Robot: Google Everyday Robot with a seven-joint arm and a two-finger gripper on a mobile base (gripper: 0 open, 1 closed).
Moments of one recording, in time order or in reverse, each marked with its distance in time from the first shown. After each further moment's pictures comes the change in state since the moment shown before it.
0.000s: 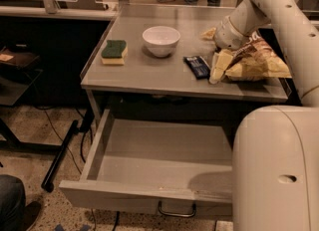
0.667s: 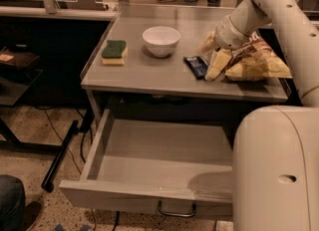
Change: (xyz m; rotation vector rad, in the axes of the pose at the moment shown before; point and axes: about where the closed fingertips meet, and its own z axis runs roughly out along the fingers) arm 0.001 -0.001 0.001 -0.001 0.000 0.001
